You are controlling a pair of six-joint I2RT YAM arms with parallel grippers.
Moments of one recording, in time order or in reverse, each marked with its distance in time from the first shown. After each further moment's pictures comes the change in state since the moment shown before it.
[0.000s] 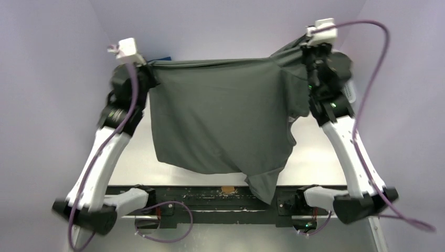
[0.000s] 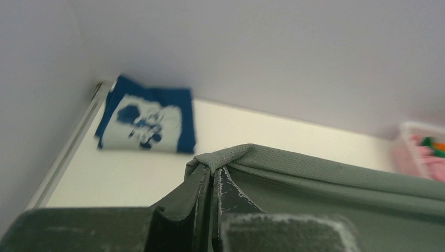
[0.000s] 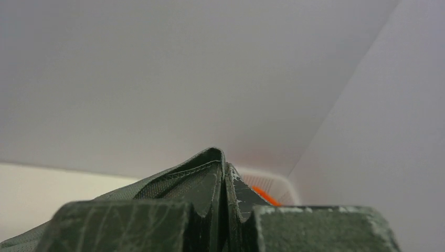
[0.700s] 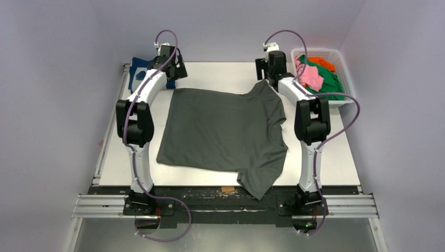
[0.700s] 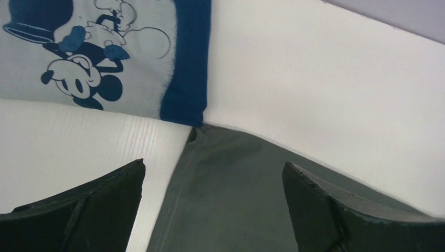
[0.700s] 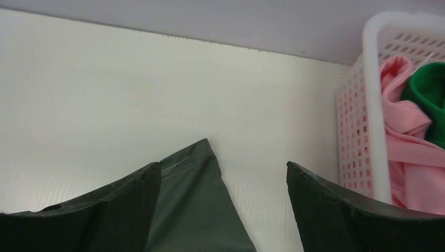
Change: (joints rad) left arm 0.137 1.110 0.550 -0.180 0.032 -0.132; right arm -0.075 0.995 0.262 -0.058 -0.077 0.287
